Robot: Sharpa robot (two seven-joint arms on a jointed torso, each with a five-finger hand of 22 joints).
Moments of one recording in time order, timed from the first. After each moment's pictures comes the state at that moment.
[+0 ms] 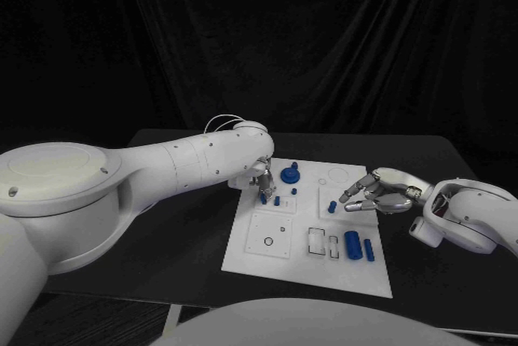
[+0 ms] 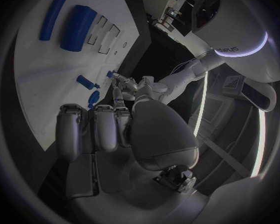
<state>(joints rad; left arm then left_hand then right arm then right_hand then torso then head) 1.24 -0.26 -0.21 0.91 -0.97 0.40 -0.68 1.25 -0.05 0.39 0.07 0.44 0.93 0.08 0.42 0.90 1.47 -0.04 1.57 1.31 1.47 -0.09 1.57 1.31 0.05 1.47 0.02 1.34 1.31 1.15 -0.99 -0.21 1.50 -0.89 -0.02 0.28 1.36 0.11 -0.28 0.22 0.12 0.95 0.09 0.14 0.17 1.46 0.00 1.40 1.51 1.46 -0.06 1.38 1.24 0.02 1.47 0.04 1.44 1.31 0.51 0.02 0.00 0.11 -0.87</state>
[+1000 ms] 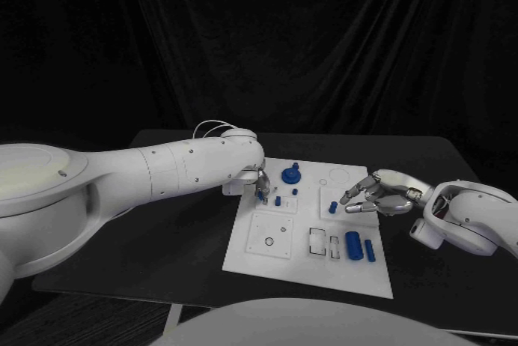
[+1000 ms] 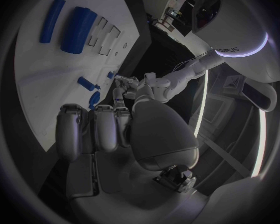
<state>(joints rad) 1.24 -0.39 -0.21 1.10 -0.99 0.21 -0.70 1.20 -0.04 0.48 0.06 0.45 0.95 0.09 0.41 0.90 1.46 -0.05 1.57 1.31 1.47 -0.10 1.57 1.31 0.05 1.47 0.01 1.34 1.31 1.14 -0.99 -0.21 1.50 -0.89 -0.02 0.28 1.36 0.11 -0.28 0.22 0.12 0.95 0.09 0.14 0.17 1.46 0.00 1.40 1.51 1.46 -0.06 1.38 1.23 0.02 1.47 0.04 1.44 1.31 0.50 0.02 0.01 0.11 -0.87</state>
